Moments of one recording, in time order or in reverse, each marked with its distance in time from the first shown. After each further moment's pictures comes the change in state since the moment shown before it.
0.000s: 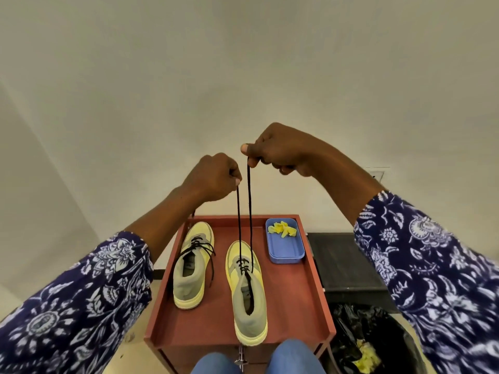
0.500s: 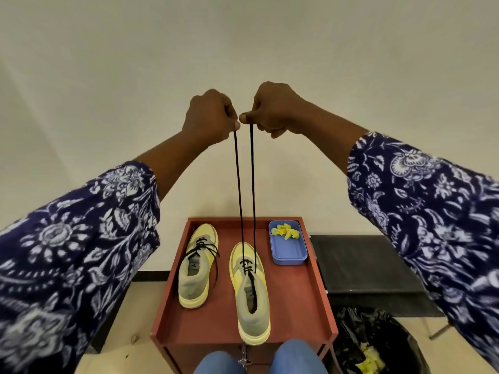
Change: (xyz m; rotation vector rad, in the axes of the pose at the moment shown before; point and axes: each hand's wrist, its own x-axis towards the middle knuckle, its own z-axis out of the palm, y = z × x) left_hand 0.029 0.029 -0.065 -0.121 0.334 -0.048; right_hand 0.041 -0.033 -0.029 -0.286 0.206 -0.132
